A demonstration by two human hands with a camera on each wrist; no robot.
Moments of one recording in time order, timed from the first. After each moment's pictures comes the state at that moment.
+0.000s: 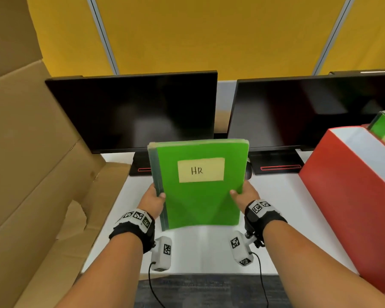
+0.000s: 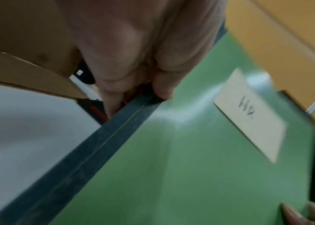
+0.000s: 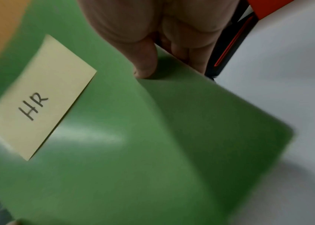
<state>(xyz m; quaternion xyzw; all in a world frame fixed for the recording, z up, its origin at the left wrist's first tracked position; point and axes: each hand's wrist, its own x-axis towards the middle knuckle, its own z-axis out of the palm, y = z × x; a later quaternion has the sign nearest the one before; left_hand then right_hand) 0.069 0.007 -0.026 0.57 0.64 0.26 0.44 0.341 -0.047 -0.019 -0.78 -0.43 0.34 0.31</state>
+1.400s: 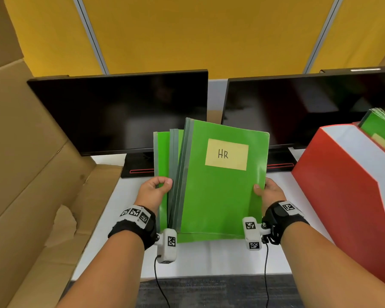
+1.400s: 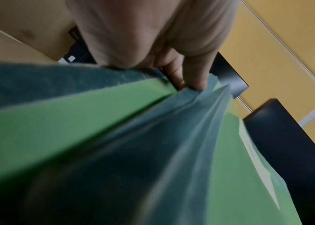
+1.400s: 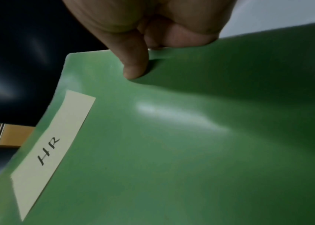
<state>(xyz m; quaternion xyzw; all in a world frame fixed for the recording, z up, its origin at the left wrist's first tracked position) 0.107 0.009 -0.002 0.44 0.54 0.44 0.57 0.414 -0.063 -0.033 -0.74 -0.24 0.40 0.49</state>
